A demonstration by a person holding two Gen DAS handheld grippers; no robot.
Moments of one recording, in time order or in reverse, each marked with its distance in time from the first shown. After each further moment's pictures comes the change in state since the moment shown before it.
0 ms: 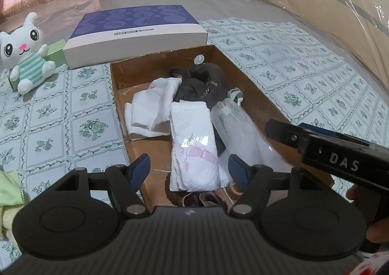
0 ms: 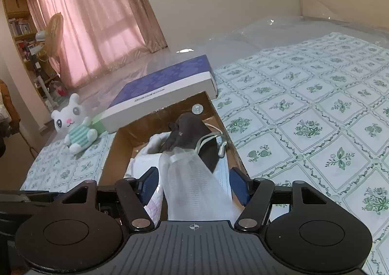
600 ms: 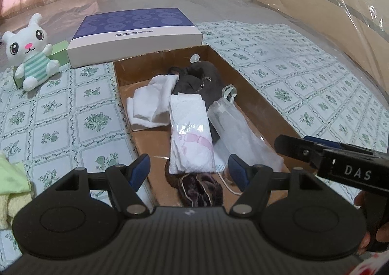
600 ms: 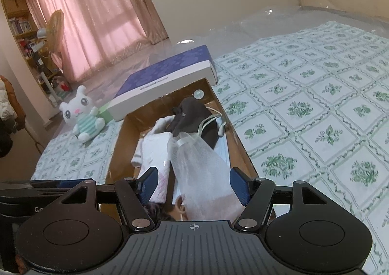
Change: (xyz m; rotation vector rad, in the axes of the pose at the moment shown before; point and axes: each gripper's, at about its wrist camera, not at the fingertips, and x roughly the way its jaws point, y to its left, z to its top) left arm -0.029 0.000 -0.018 0.006 -0.014 -0.021; right arm -0.035 0.000 -0.013 0.026 0.054 0.015
